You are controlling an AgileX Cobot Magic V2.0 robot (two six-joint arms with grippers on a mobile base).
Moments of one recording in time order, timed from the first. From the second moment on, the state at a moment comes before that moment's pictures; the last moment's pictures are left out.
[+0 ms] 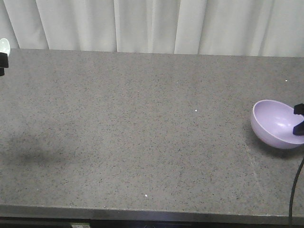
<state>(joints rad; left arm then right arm) -0.03 1.20 -1.24 -0.23 0.82 0.14 -0.47 1.71 -1.16 0.68 0.87 -0.57</state>
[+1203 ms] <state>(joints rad) -0.03 1.20 -1.24 -0.23 0.84 0.14 -0.47 1.03 -1.26 0.88 1.22 -0.69</state>
